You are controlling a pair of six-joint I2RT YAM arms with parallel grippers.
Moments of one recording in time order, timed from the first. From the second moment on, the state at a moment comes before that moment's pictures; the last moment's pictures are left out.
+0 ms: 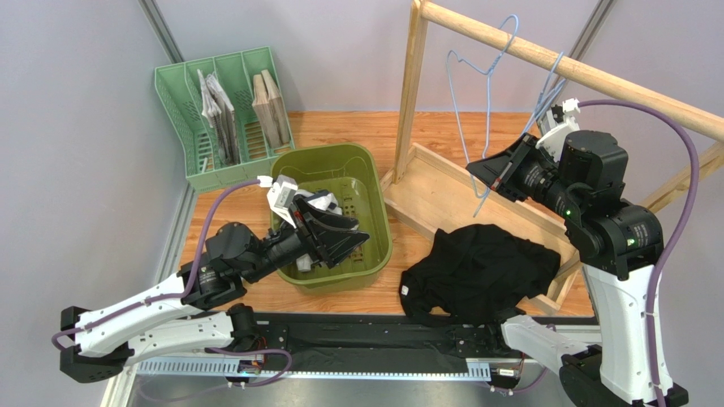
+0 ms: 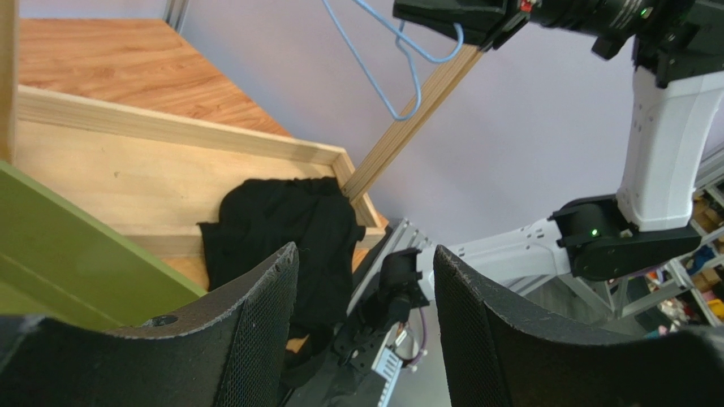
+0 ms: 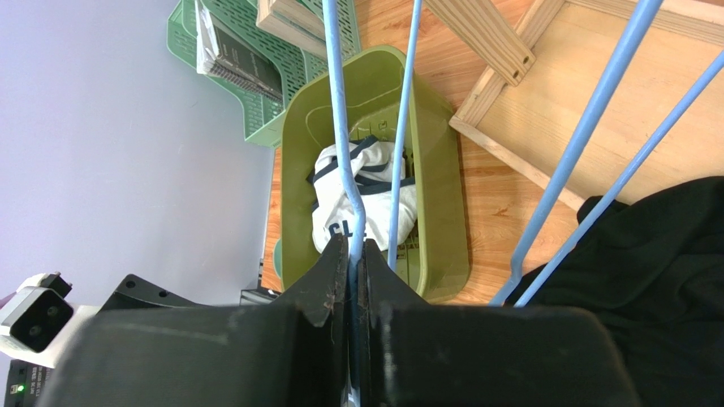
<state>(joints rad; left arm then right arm) -1.18 0.71 0.87 -0.01 -0.12 -0.58 0.31 1.03 1.75 -1.09 -0.16 0.74</state>
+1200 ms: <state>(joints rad) -1.28 1.25 0.99 -0.06 0.10 -0.55 0.34 0.78 1.59 -1.00 -0.22 0.70</state>
